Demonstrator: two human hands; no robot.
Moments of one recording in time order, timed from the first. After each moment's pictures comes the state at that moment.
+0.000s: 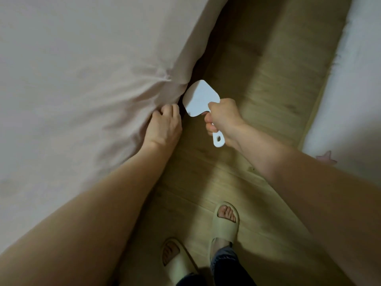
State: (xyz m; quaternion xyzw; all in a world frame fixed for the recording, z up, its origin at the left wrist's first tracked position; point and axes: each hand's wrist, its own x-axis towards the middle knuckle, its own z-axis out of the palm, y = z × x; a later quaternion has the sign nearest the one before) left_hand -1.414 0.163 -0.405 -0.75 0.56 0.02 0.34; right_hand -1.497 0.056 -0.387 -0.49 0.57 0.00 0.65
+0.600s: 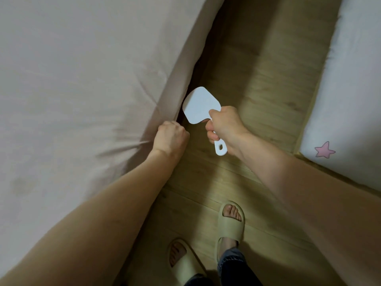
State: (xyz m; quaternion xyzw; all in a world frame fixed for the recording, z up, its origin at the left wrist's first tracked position) left_hand -1.434 0.171 -0.418 -0.75 0.57 0.07 0.32; right_hand -1.516 0.077 -0.376 -0.49 0.56 -0.01 0.67
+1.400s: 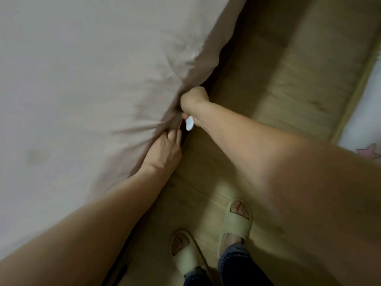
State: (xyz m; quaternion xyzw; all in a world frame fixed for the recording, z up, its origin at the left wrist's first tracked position) left_hand -1.431 0.255 -0.438 -0.69 0.60 0.06 0.39; right_hand -1.416 0.118 -0.419 -0.55 0.51 0.07 0.66
